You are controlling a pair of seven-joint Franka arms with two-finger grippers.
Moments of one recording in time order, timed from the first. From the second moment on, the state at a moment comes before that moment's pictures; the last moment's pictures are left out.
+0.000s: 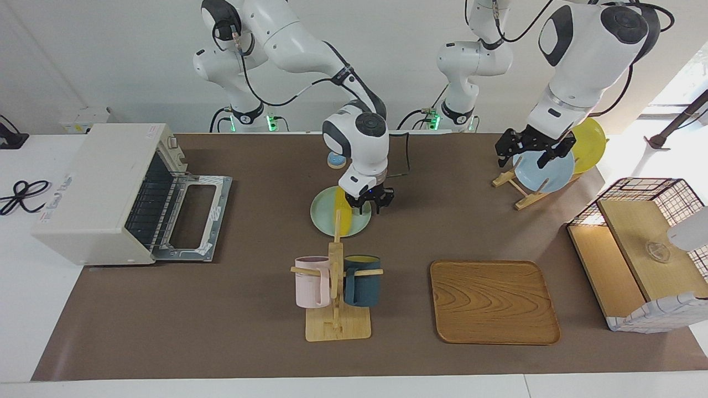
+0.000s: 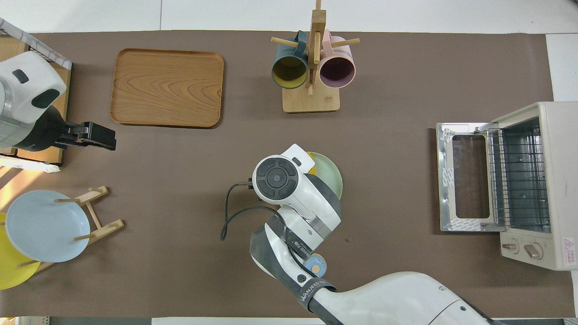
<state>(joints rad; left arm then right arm) -0.14 -0.02 -0.03 -1.69 -0.03 1.65 -0.05 0.58 0.44 0.15 -1.83 -0.07 2.32 0.78</state>
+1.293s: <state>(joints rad) -0.12 -0.02 -0.02 -1.69 -0.03 1.65 -0.05 0.19 0.09 0.13 -1.85 -0.26 1.72 0.43</state>
